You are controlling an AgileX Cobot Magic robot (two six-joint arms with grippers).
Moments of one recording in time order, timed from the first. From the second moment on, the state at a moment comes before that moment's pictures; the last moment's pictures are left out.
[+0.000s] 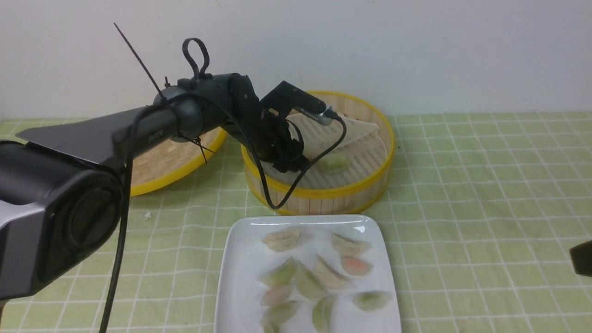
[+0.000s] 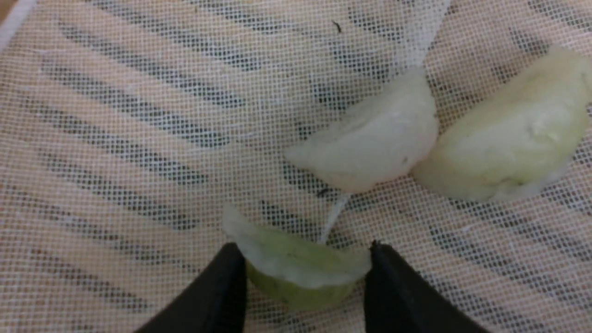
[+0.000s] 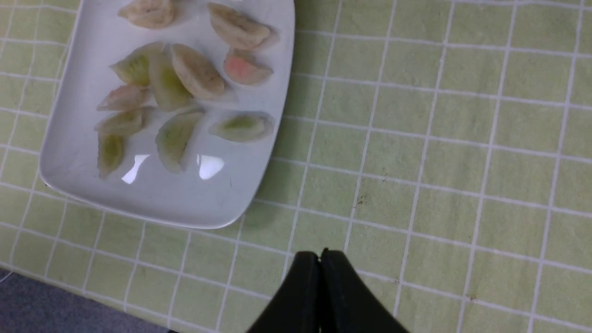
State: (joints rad) right arm 0.10 0.90 -0.93 0.34 1.26 -0.10; left arm -0.36 2.31 -1.87 -0.32 0.63 0.53
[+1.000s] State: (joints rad) right arm 0.10 0.90 -0.93 0.35 1.26 -0.14; left arm -0.53 1.99 -1.55 -0.33 1.08 0.33
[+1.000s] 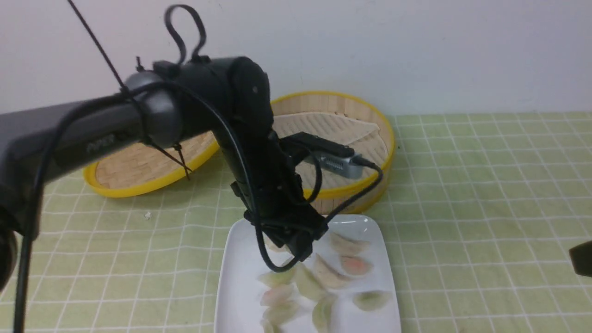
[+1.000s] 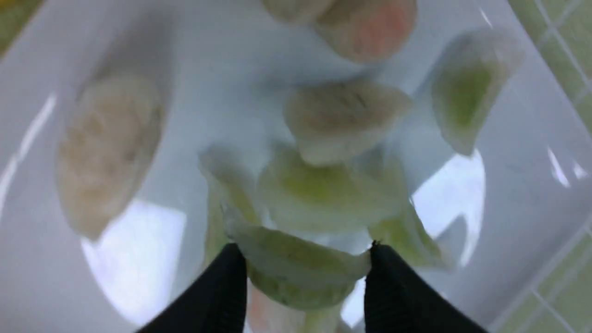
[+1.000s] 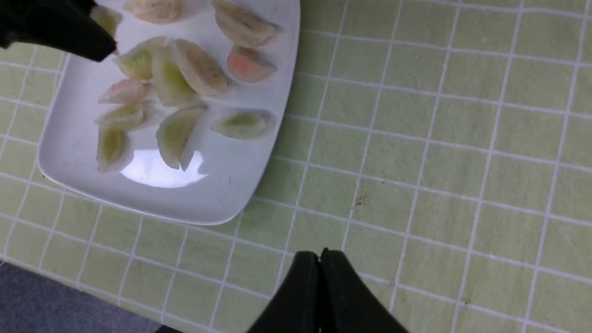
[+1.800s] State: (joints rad) right arm 0.22 1.47 -1.36 0.42 1.21 -0.32; left arm -0.55 1.78 -1.60 -0.33 1.20 0.21
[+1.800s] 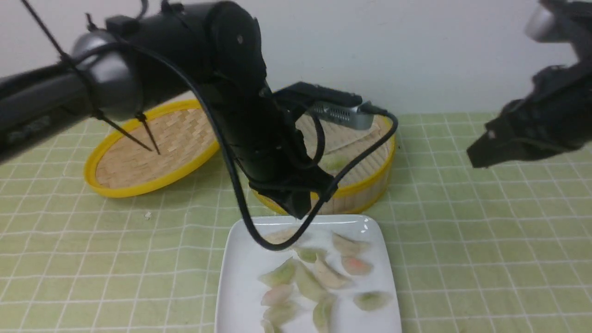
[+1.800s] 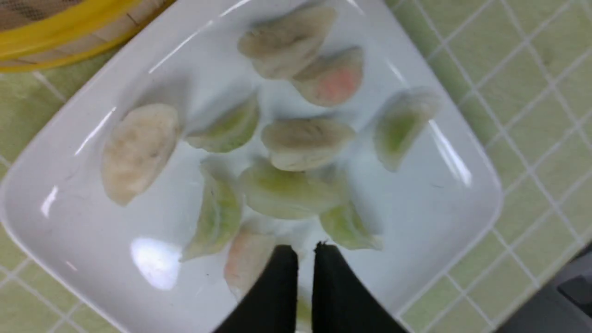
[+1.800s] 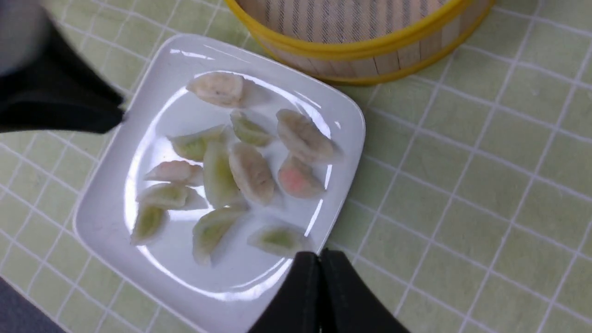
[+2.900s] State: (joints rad) right arm 0.43 2.50 -2.38 0.12 1.24 -0.26; left arm -0.58 1.09 -1.25 -0.36 1.16 0.08
